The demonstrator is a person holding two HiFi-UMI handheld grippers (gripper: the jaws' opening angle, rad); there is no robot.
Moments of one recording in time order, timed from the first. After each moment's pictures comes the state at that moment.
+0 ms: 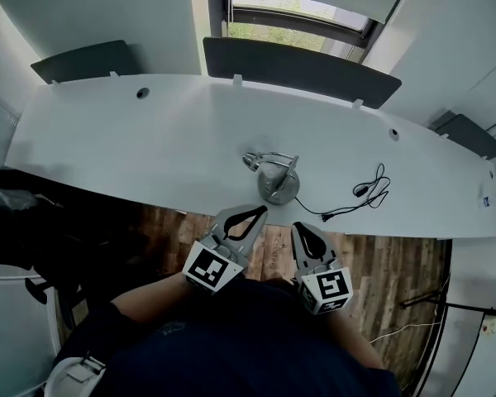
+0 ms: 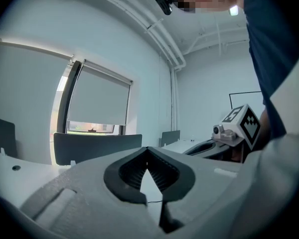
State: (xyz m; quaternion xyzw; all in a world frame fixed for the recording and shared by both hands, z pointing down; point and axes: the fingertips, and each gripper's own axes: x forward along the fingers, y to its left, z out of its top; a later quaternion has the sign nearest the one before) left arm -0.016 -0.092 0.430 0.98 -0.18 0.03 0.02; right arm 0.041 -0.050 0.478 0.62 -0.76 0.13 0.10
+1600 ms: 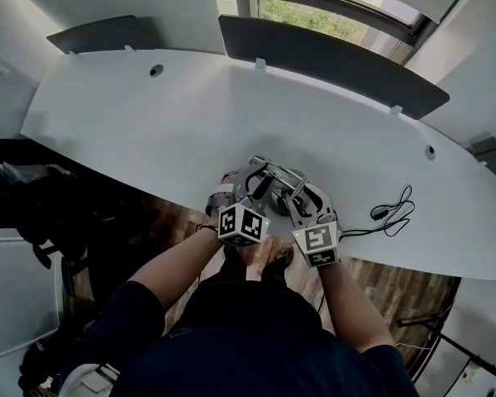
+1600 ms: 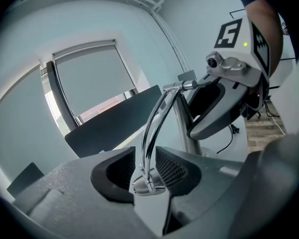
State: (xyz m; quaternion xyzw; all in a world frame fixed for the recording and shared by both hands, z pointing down) left arm 0.058 -0.248 0.599 0.89 -0.28 0.30 -0.17; right arm 0.099 -0.206 0.607 0.52 -0.82 0.09 0.22
